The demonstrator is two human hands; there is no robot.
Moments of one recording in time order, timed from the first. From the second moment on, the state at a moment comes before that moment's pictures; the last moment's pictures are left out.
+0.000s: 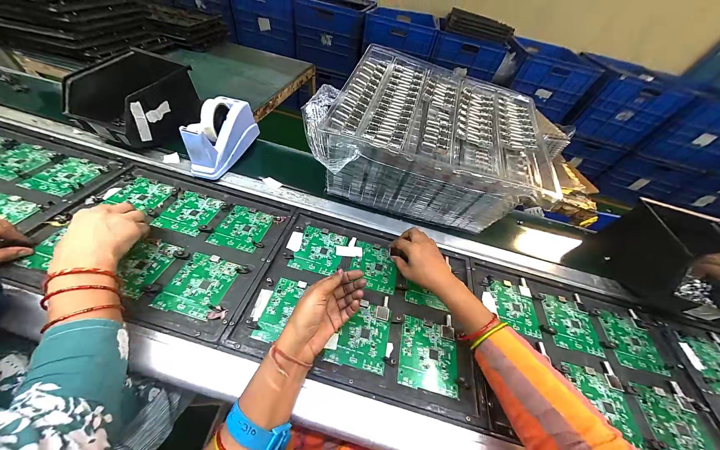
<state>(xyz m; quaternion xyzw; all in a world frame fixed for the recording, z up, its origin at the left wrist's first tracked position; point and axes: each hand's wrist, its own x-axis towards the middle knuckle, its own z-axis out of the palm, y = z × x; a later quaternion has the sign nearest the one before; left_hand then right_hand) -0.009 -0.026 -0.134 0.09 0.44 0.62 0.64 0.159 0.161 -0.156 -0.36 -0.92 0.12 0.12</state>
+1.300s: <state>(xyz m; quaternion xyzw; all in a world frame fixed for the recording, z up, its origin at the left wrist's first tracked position) -0.008 -0.024 -0.137 0.12 0.45 0.63 0.62 0.127 0.284 0.063 -0.42 -0.91 0.00 -0.04</state>
